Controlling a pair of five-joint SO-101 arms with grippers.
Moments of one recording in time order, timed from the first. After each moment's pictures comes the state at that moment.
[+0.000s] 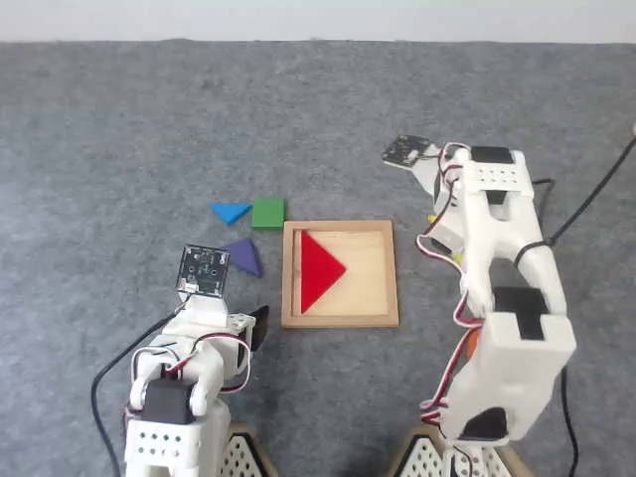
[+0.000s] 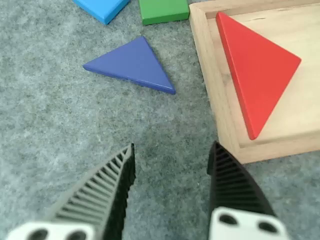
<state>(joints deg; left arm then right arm) -0.9 -103.1 96.8 72.0 2.8 -3.0 18.5 2.3 74.3 53.8</state>
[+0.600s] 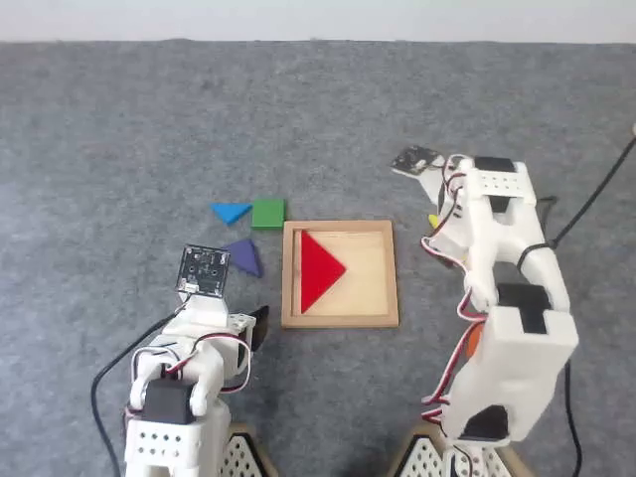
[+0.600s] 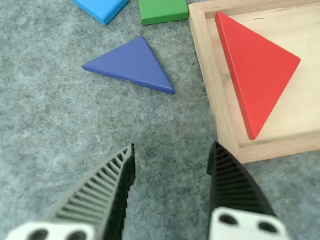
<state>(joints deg) -0.8 -103.1 96.8 72.0 2.8 -0.4 22.7 6.2 70.2 48.9</state>
